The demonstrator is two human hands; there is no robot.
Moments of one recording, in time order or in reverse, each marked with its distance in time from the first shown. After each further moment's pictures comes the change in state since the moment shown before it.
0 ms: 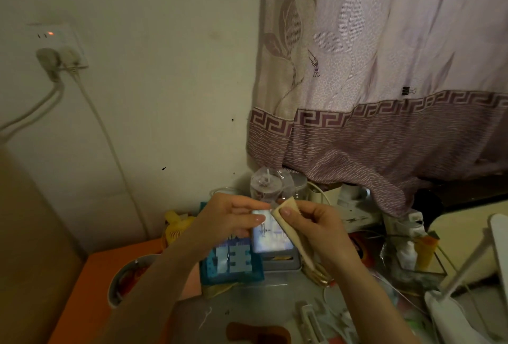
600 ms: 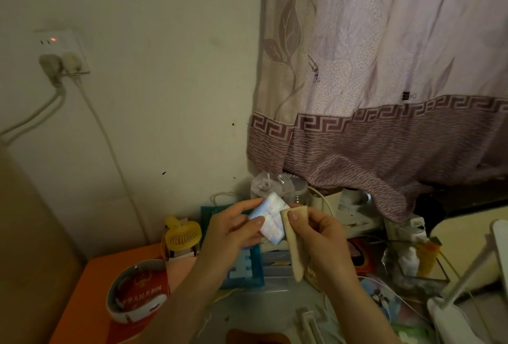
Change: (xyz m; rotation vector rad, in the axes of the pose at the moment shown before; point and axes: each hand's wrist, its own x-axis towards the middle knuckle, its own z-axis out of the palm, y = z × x) left_hand -0.006 -0.022 0.025 -0.123 0.294 0.074; right_hand -0.003 0.014 0.008 0.117 0.195 0.027
